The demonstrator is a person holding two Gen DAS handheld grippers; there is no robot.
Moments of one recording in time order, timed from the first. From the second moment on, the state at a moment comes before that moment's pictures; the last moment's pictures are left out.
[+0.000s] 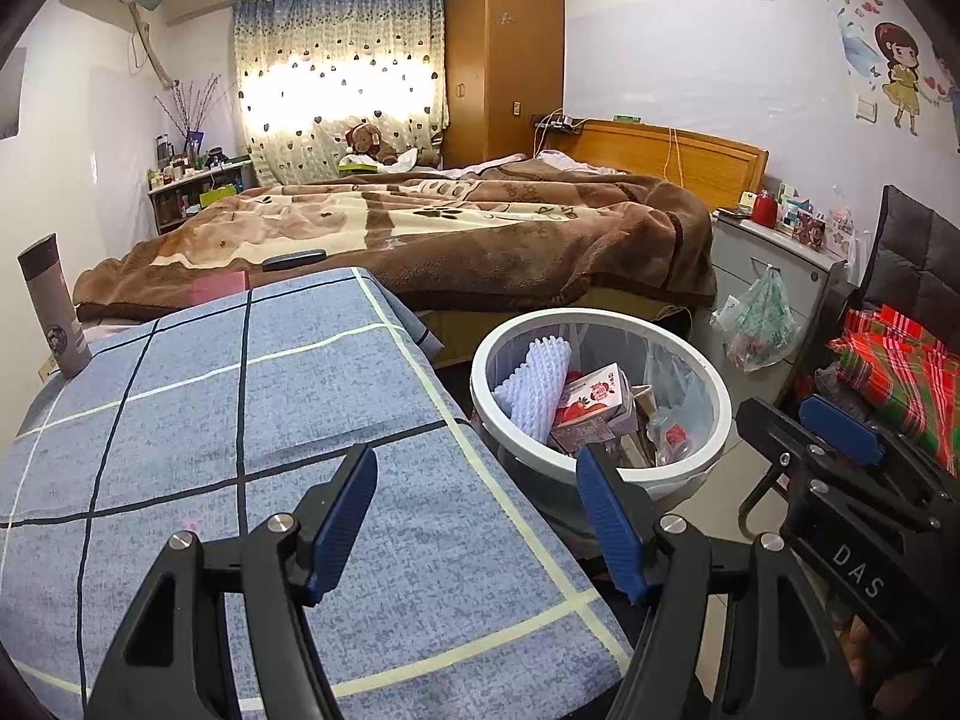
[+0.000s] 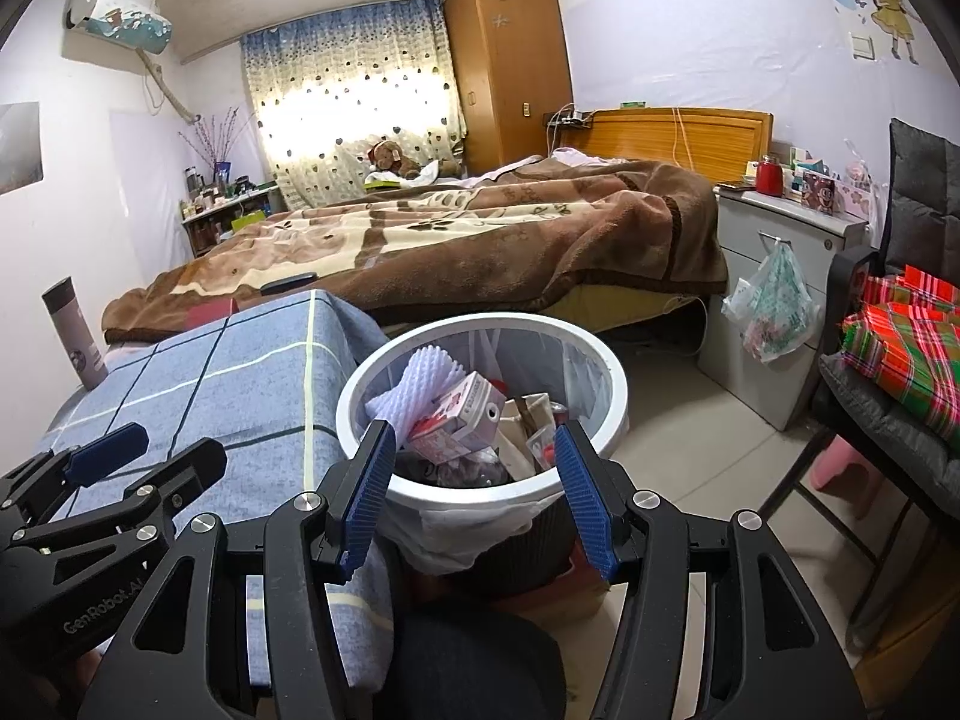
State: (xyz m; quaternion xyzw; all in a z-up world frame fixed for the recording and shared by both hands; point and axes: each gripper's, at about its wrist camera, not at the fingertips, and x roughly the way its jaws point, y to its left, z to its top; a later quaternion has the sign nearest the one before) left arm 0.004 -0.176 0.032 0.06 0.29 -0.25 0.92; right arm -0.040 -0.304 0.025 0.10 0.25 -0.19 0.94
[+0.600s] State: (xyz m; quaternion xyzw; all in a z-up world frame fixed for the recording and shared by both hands) left arm 0.006 -0.174 0.032 0.06 0.29 -0.25 0.92; right arm -0.039 -0.304 0.025 0.09 0.25 -0.19 0.94
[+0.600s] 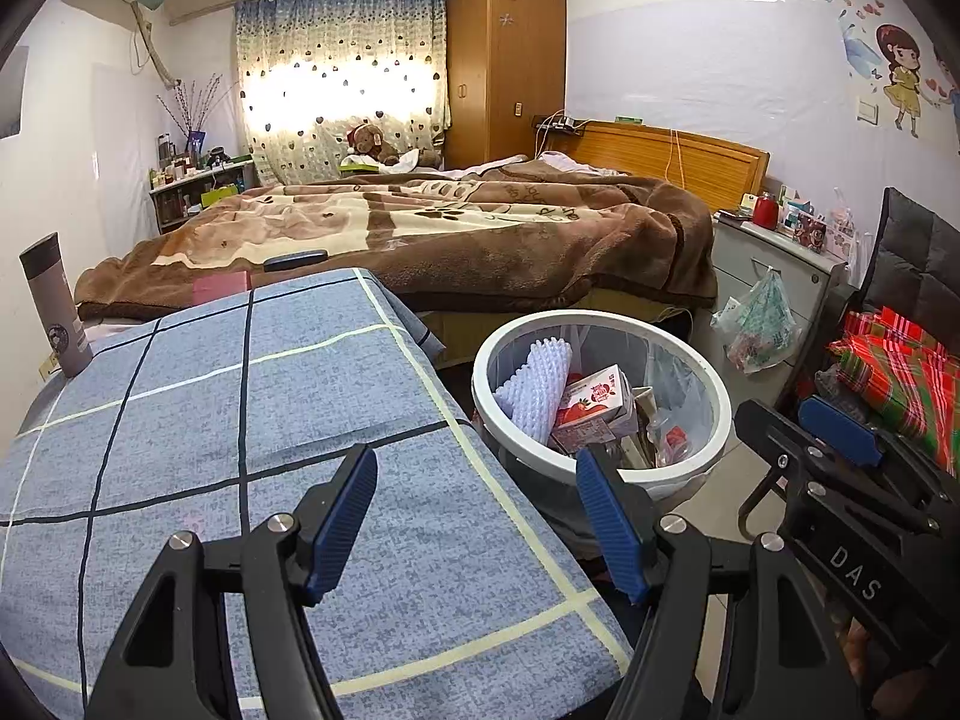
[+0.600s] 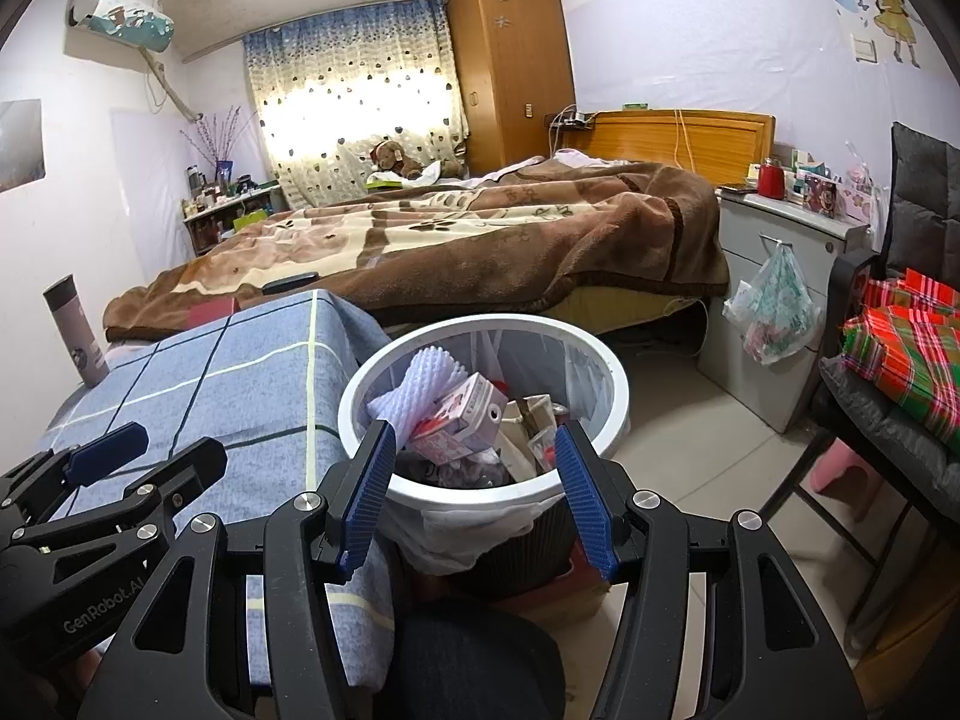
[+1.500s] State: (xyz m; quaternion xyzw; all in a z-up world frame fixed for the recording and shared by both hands) left arm 0.003 -0.174 0.026 0.05 0.30 -0.25 0.92; right arm -0.039 -0.303 0.024 0.10 0.25 -0.19 0.94
